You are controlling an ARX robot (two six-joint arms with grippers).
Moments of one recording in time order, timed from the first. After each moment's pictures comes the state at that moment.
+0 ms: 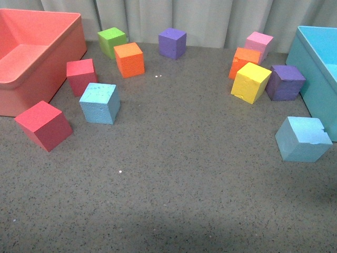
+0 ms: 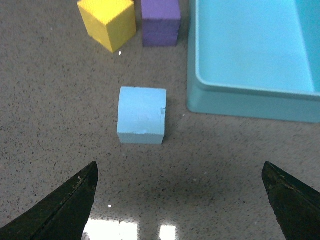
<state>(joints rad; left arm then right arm) 0.00 0.00 0.02 0.00 0.00 0.00 0.04 1.22 0.48 0.02 0.07 -0.02</state>
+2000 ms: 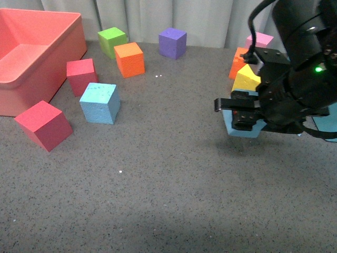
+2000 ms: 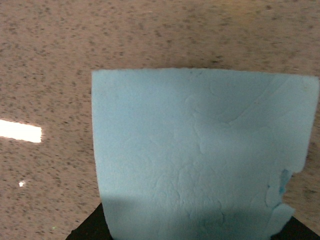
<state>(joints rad) 0.00 0.00 0.02 0.00 0.00 0.00 0.31 2.06 1.08 -0.09 -0.03 0.26</state>
